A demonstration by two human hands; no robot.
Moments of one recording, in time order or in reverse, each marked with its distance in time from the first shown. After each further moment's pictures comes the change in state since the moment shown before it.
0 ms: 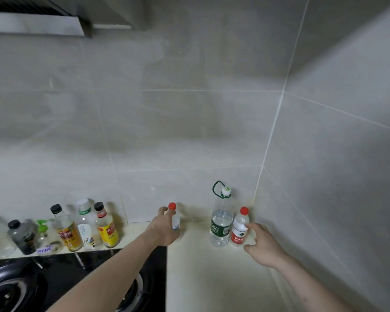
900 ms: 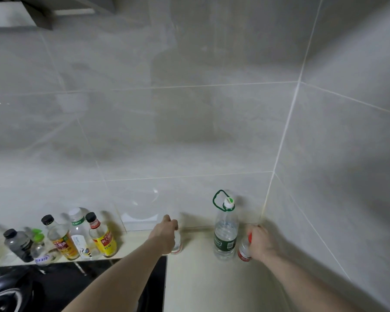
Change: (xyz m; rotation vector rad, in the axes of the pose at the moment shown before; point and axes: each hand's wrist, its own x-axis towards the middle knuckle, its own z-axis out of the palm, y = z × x) left_hand 0.094 -0.003 0.037 0.250 0.035 -0.089; right_hand 0.130 0.015 0.008 -0.367 0.041 0.034
